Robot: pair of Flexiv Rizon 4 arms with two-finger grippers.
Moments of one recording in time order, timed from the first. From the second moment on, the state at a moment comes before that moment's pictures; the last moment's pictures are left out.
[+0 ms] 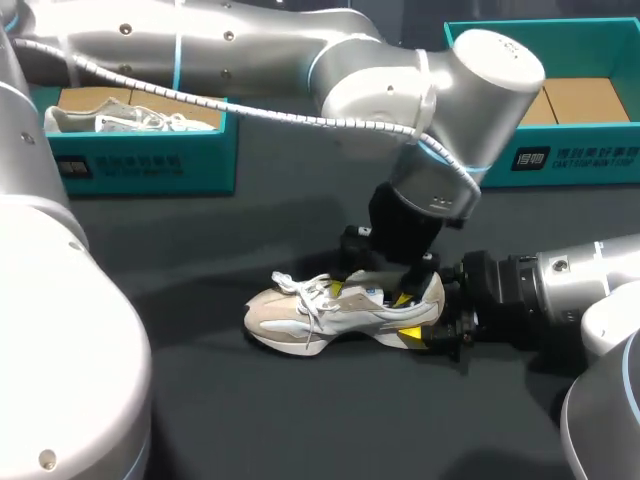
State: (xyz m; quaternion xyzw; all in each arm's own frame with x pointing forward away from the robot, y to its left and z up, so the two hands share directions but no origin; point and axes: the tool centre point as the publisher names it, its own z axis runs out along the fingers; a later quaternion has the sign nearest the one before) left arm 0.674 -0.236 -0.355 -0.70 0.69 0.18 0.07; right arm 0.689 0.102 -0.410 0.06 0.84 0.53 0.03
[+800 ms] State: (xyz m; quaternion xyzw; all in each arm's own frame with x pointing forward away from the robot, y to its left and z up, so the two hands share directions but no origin) left arm 0.669 -0.215 -0.348 -0.68 0.68 0.24 0.11; right arm 0.689 0.102 -0.410 0.06 0.84 0.53 0.03
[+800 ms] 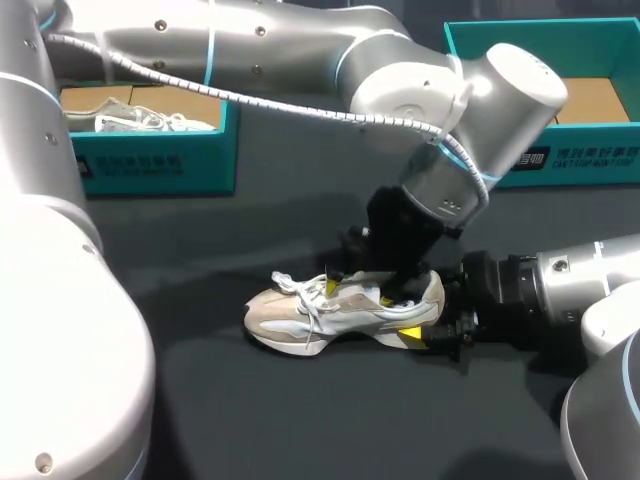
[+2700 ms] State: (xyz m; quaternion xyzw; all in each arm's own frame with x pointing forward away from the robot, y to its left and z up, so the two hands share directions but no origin) left arm 0.669 -0.161 -0.316 -0.73 0.66 0.17 0.07; right arm 0.689 0.102 -0.410 0.06 0.84 0.53 0.03
